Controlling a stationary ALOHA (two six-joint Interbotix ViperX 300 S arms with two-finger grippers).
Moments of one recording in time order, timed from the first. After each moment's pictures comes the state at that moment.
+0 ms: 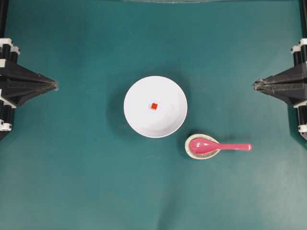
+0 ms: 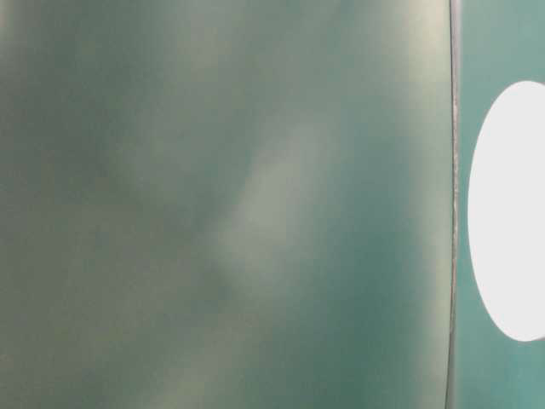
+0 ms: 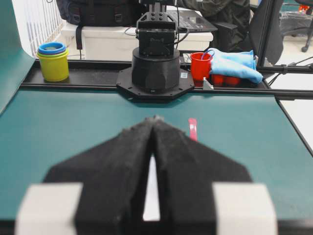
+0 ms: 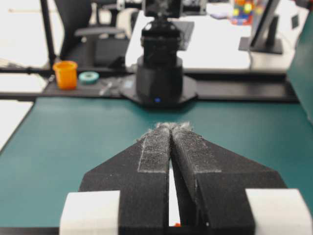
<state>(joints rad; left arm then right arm) 0.00 -0.97 1.19 0.00 -0.29 0.00 0.00 -0.96 1.17 0.00 -0.29 0.00</state>
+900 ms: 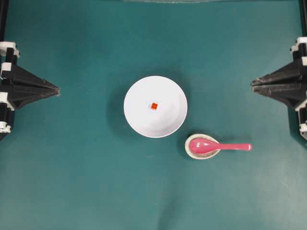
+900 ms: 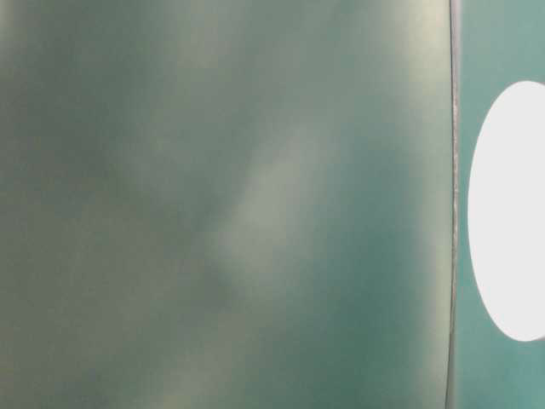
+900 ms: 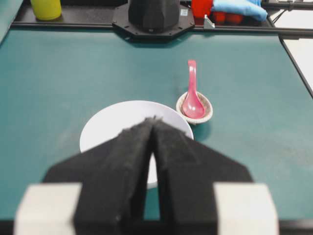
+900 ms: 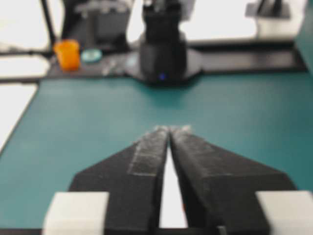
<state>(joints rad) 0.00 -0.98 1.13 0.00 -0.01 -0.01 0.00 -0.96 1.10 0.04 -0.10 0.02</state>
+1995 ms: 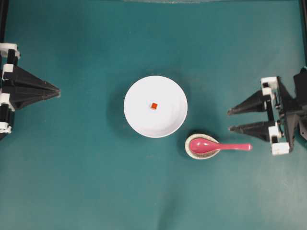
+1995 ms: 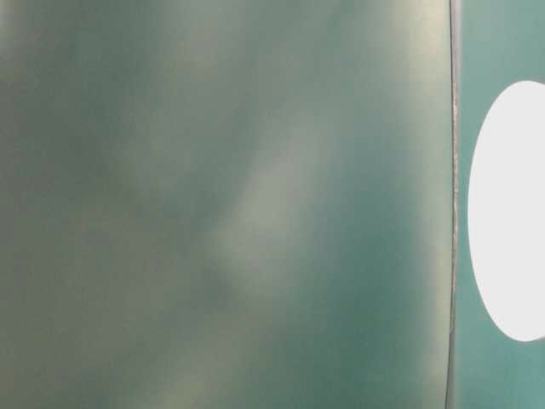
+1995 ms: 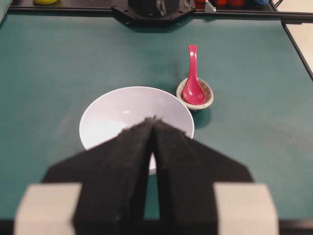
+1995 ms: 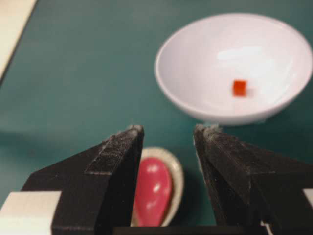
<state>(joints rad) 0.00 -0.98 1.13 0.00 0.02 -0.01 0.19 -0.58 1.31 0.26 -0.50 0.03</state>
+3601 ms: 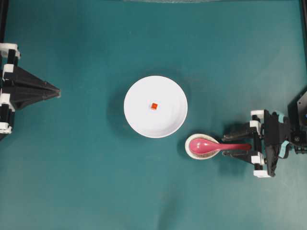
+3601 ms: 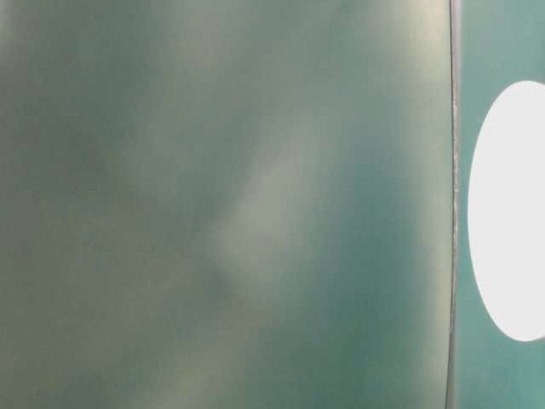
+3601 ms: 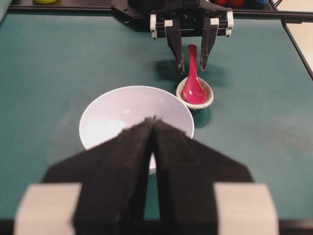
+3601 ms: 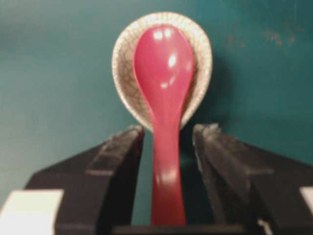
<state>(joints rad) -0.01 -0.98 1.13 0.00 0.02 -0.01 0.57 0.05 1.32 0.65 -0.94 0.02</state>
